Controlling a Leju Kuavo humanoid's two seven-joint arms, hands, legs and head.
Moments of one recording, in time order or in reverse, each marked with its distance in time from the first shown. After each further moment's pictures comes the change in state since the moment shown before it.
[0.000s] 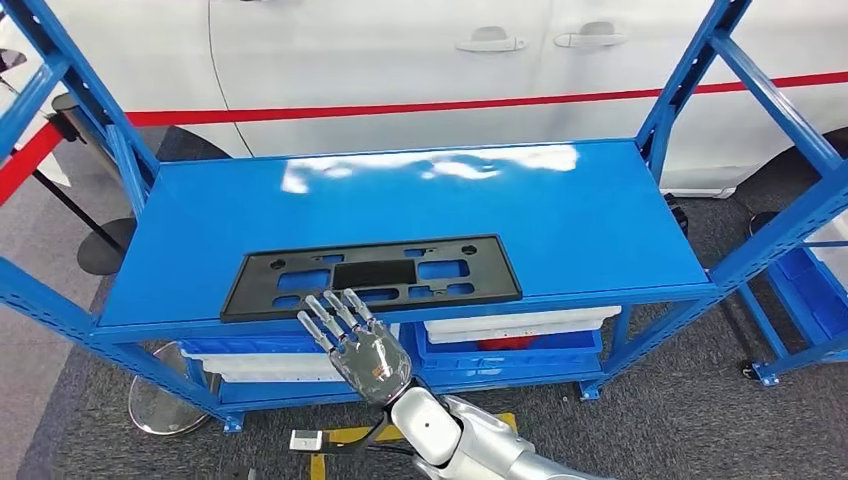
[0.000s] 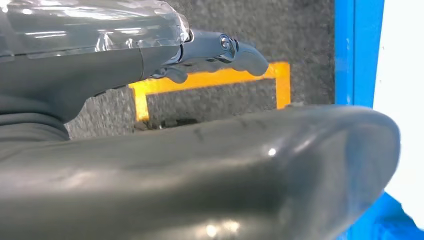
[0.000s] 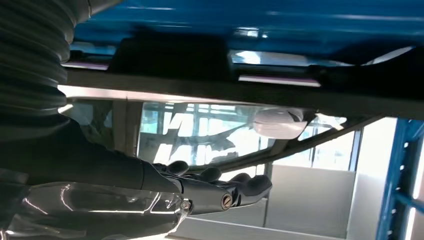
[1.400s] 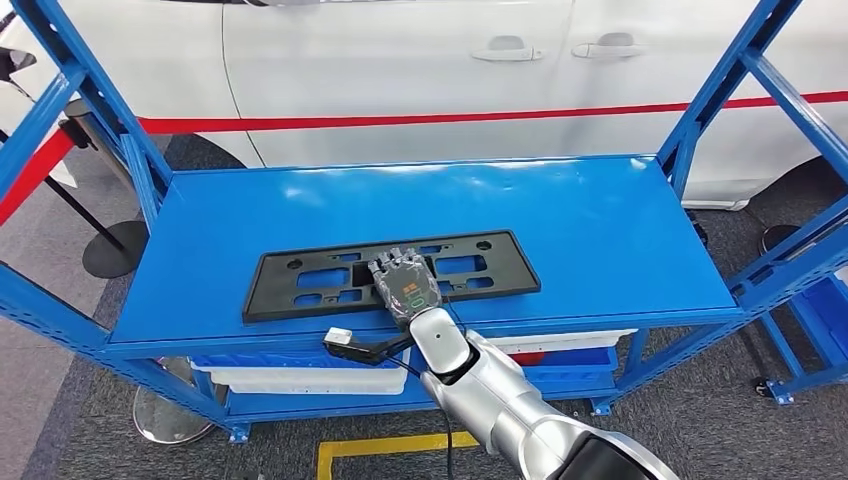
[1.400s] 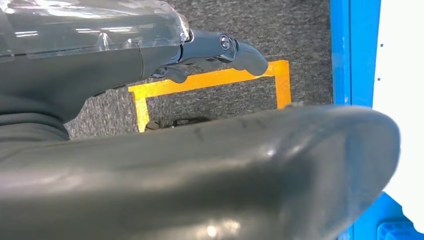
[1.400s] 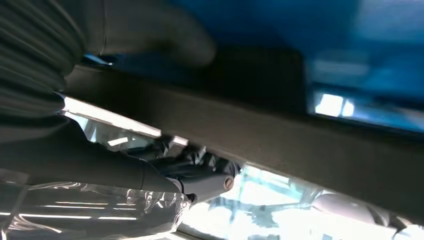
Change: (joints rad) left arm 0.010 -0.008 0.009 0.000 -0.064 -0.019 0.024; right arm -0.171 0.086 -0.380 0.207 -0.002 0.343 -0.092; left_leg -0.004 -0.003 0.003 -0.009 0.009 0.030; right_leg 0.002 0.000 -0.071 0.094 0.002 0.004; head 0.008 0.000
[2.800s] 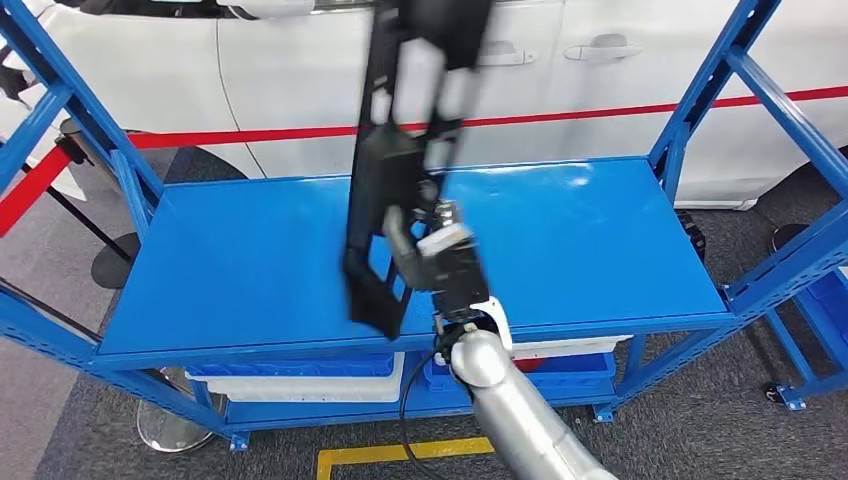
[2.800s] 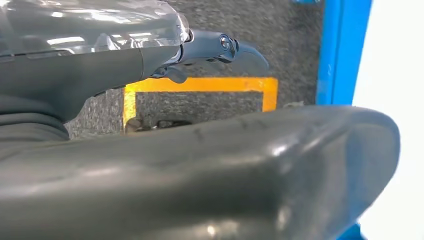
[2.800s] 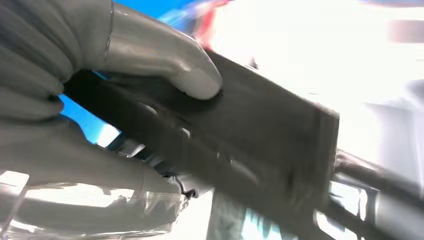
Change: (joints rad) left arm 0.041 0.002 0.126 0.001 0.069 0.038 -0.096; right arm 0.283 -0.084 -0.208 -0.856 -1.422 0.009 -0.548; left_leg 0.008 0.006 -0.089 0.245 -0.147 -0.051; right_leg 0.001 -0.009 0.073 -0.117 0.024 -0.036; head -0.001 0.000
